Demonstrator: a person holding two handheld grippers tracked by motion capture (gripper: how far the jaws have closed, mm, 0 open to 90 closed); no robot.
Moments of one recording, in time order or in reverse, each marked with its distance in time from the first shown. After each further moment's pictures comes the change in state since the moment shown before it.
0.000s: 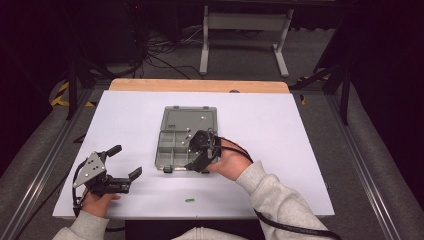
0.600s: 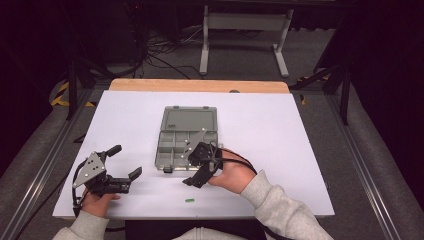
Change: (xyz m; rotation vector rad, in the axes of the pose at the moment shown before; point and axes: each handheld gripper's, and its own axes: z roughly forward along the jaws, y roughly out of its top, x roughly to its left) left arm 0.000 0.000 0.000 -0.001 -0.002 0.005; right arm 0.036 -0.005 -0.010 -0.043 0.055 -0.050
